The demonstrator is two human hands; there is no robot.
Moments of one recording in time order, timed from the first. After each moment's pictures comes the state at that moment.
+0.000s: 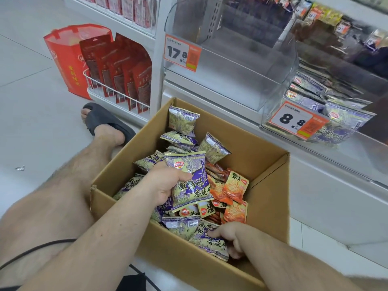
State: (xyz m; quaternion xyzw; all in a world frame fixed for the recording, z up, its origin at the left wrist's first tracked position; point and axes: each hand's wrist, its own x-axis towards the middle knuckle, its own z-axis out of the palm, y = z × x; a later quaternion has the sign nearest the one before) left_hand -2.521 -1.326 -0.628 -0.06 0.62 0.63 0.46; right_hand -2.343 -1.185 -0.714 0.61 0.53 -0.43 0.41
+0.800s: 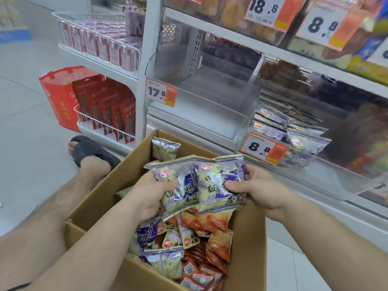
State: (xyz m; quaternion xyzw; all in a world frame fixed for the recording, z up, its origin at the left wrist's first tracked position) left_hand -2.521 -1.308 -0.582 0.06 0.59 0.68 0.44; right_hand -2.363 -1.126 -0.503 0.34 0.71 -0.62 -0.03
